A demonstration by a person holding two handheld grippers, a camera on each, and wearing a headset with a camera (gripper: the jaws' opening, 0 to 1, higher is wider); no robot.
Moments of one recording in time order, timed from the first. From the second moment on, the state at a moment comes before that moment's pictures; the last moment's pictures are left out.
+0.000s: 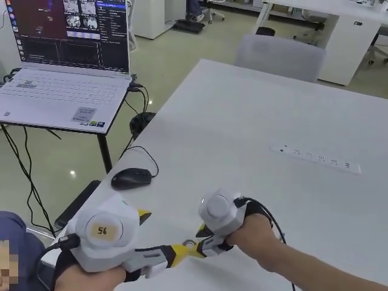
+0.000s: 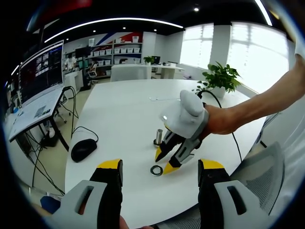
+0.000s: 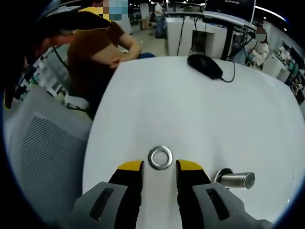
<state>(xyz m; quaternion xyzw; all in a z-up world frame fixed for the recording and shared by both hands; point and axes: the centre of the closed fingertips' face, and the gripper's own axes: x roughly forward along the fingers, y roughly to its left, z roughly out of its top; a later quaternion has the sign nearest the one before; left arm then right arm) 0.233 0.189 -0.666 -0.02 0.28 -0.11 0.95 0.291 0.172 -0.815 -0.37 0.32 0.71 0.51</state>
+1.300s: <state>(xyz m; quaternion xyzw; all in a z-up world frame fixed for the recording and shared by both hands) 0.228 0.194 -0.667 -0.03 0.28 -0.10 0.95 0.290 0.166 -0.826 -0.41 0.30 0.70 0.51</state>
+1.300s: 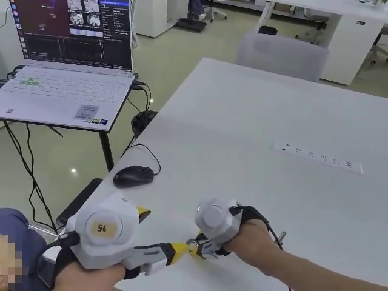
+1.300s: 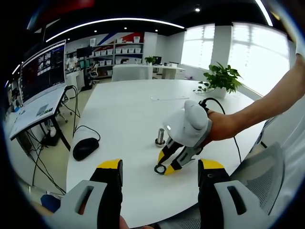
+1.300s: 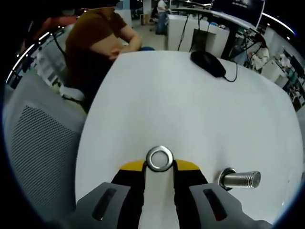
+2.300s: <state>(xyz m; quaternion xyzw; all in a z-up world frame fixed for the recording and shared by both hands) 0.228 0.194 -0.666 -0.03 0.28 -0.11 0.95 0.285 0.167 -0.826 -0.42 0.29 0.71 0.49</state>
